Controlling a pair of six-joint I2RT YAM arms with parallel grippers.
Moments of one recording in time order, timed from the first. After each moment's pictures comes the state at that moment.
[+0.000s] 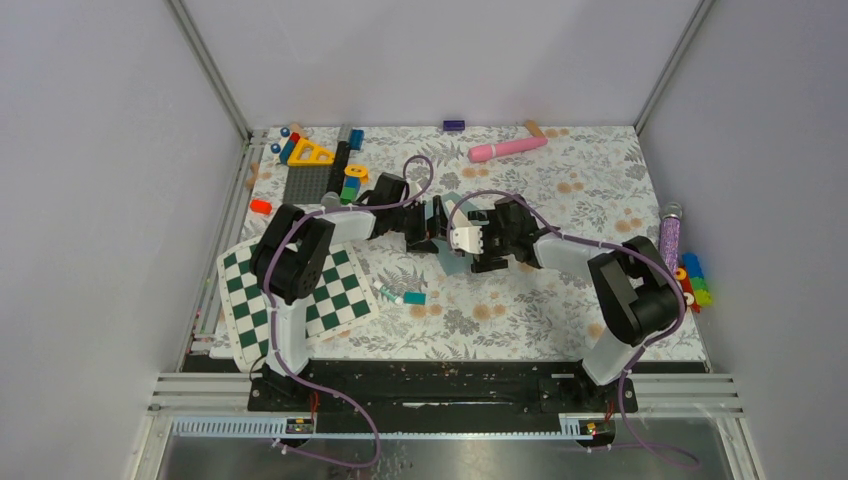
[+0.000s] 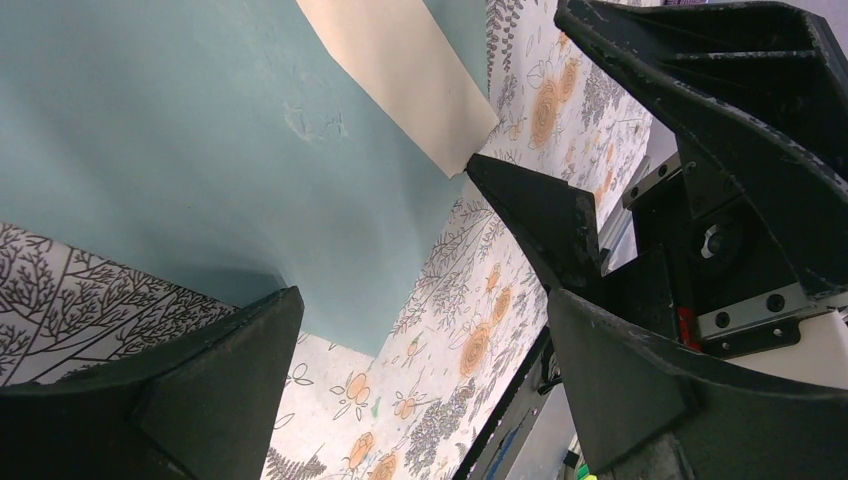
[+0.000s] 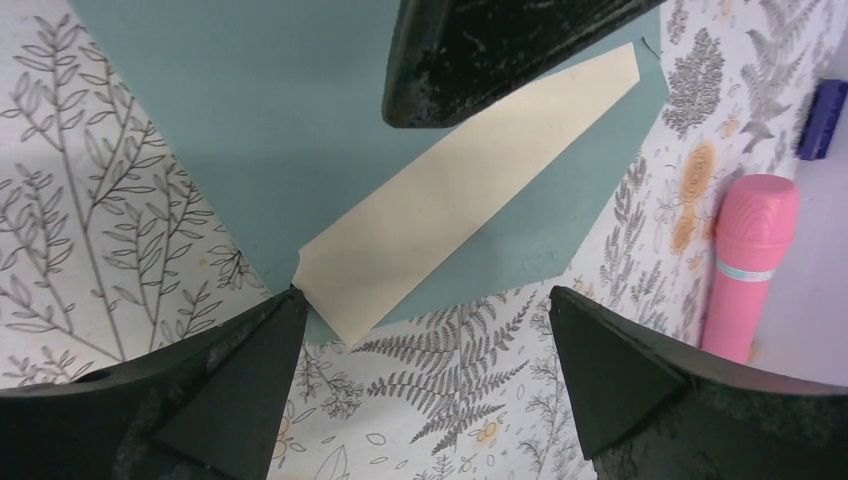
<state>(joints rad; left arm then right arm) -0.47 2.02 1.20 0.02 0.75 -0.68 0.46 1.69 0.86 -0.04 -0.27 -1.23</state>
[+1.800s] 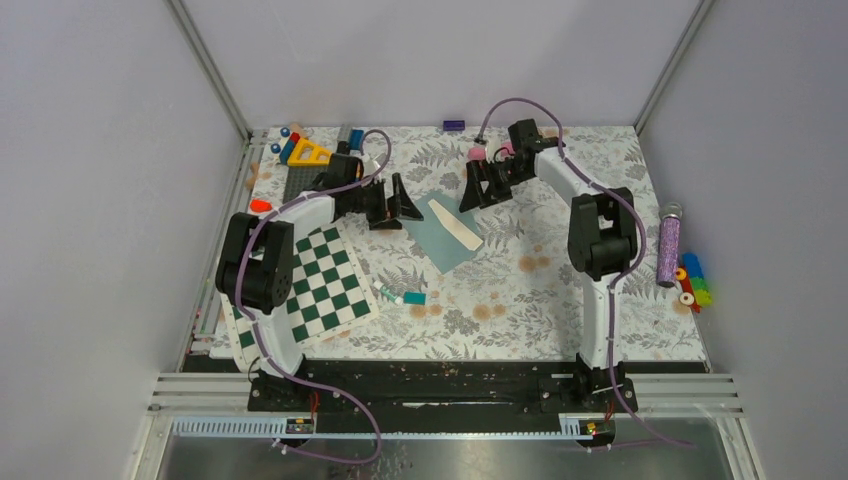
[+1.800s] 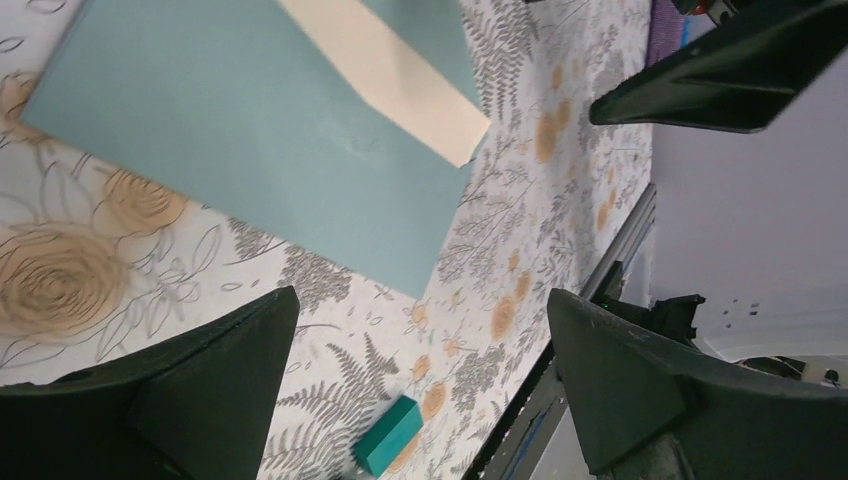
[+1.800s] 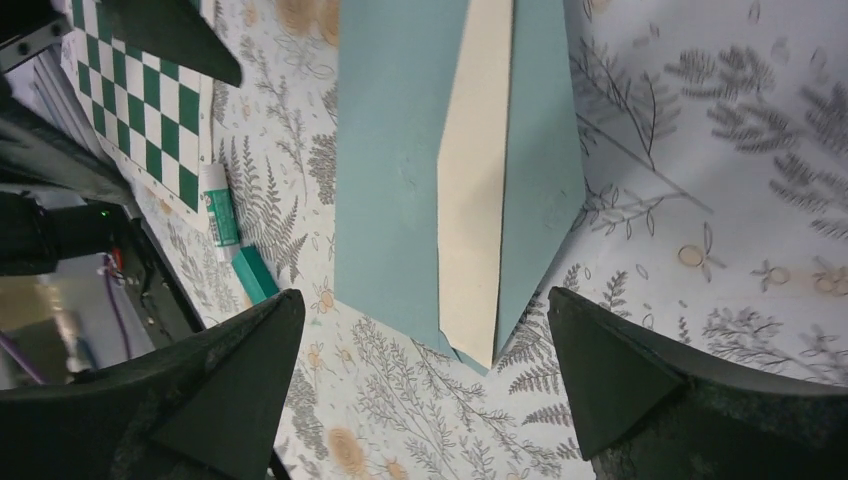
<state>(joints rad) -0.26 1.87 1.22 -0.15 0.80 -0.49 0.24 2.17 1.82 -0.77 -0.79 -0.16</state>
